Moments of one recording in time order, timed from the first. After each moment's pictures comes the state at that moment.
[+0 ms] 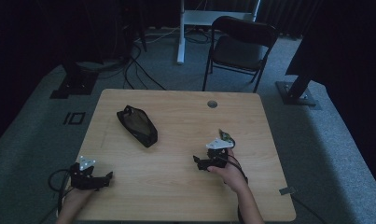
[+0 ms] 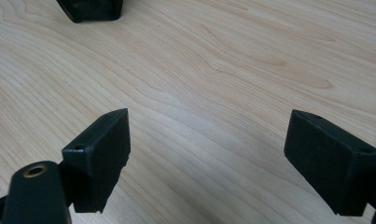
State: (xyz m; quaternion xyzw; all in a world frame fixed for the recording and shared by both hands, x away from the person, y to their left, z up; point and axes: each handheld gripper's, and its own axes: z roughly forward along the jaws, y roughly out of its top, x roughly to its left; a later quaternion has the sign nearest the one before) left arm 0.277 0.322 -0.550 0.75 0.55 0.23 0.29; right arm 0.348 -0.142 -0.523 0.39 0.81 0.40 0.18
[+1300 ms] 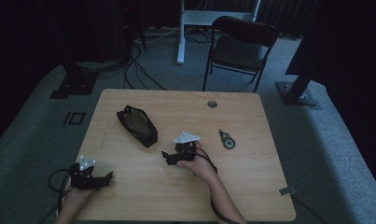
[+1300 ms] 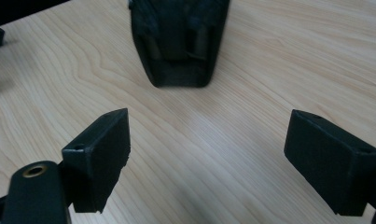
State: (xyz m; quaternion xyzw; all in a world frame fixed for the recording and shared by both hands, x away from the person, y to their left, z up) left arm 0.277 0.322 -0.550 0.75 0.55 0.23 0.29; right arm 0.371 -0.037 -0.520 0.33 0.82 0.45 0.15
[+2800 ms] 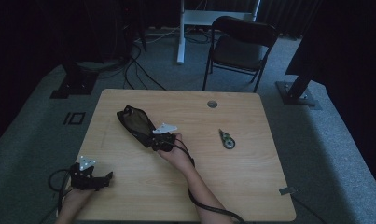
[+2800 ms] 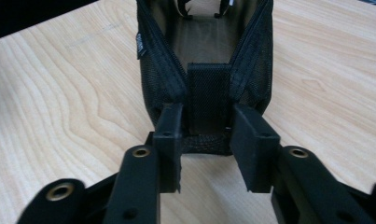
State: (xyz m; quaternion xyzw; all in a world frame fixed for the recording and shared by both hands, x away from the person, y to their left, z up) left arm 0.277 0.322 -0.550 0.75 0.55 0.23 0.29; right arm 0.402 0.028 -0.517 0.33 0.82 0.44 0.16
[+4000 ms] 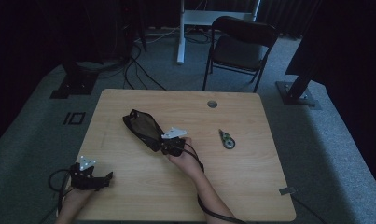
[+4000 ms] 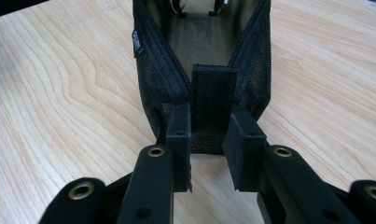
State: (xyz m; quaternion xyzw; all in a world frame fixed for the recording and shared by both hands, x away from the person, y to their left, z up) left arm 0.277 0.322 -0.550 0.75 0.55 0.22 0.29; right arm 0.385 -0.006 -0.516 0.32 0.83 0.43 0.17
